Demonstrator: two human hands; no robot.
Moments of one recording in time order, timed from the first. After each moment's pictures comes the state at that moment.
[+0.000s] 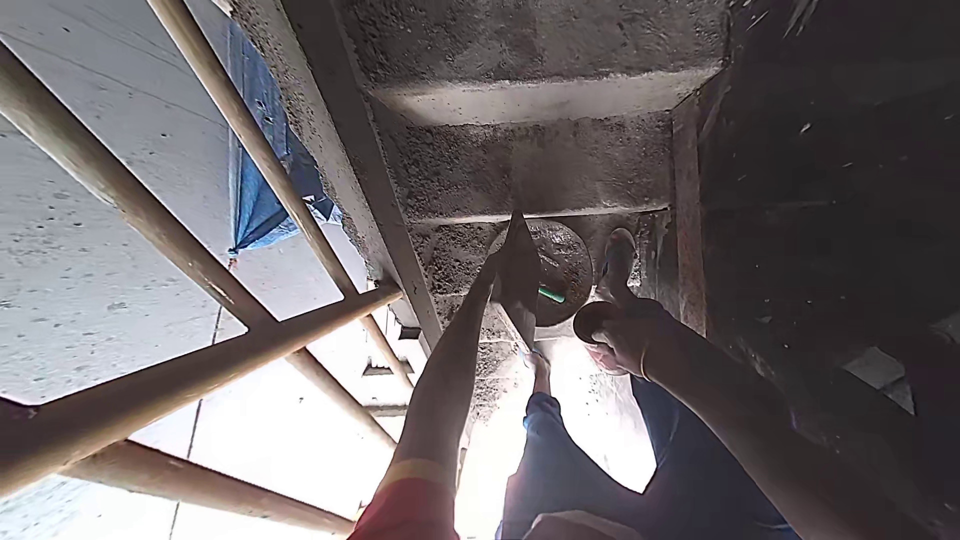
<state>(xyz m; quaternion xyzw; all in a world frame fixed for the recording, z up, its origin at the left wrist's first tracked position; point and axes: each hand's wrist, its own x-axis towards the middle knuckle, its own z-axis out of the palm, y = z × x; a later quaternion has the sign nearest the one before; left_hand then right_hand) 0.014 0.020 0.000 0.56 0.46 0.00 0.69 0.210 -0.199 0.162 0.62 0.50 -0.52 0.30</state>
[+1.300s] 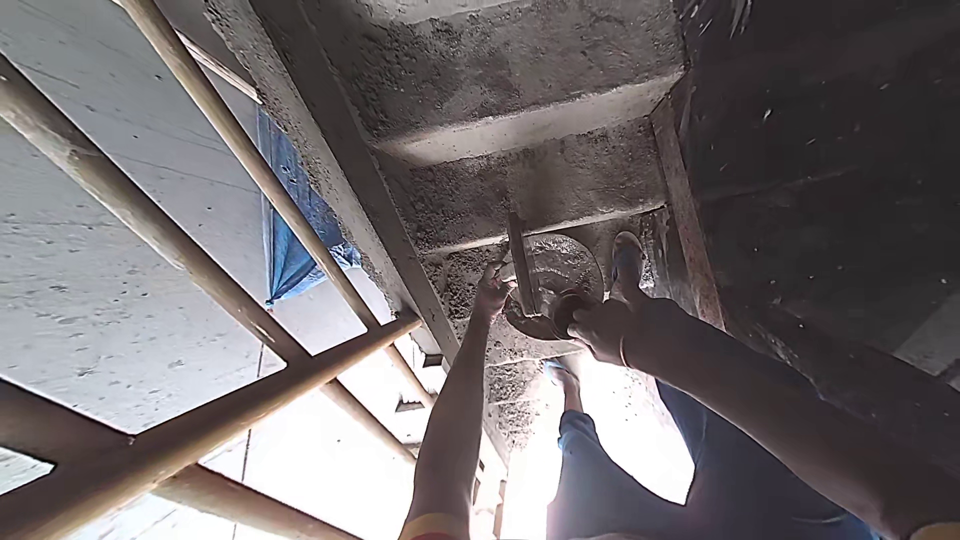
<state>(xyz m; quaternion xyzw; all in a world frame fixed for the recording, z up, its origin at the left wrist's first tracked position) 0.013 0.031 -0.005 0.56 0.32 0.20 0.73 0.190 -0.155 0.186 0.60 0.63 -0.45 0.20</state>
